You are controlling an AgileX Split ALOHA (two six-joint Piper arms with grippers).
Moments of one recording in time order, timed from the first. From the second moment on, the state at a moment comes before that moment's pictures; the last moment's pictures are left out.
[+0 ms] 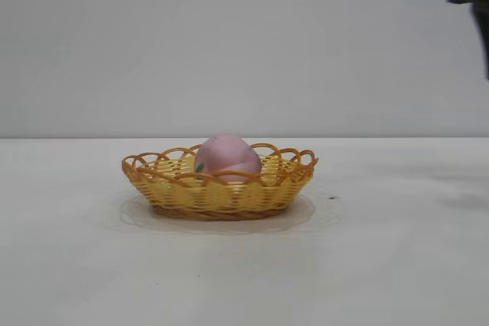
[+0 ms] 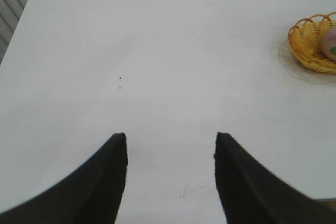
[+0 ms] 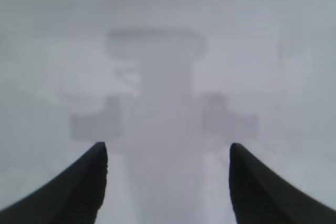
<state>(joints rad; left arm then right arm) -0.05 -0.02 -0.49 0.04 1.12 -0.02 0.13 1.59 -1.03 -0.07 0.90 0.12</state>
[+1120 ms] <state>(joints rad) -0.05 -0.02 -0.49 0.04 1.12 -0.02 0.13 0.25 -0.49 -0.03 1.12 0.07</state>
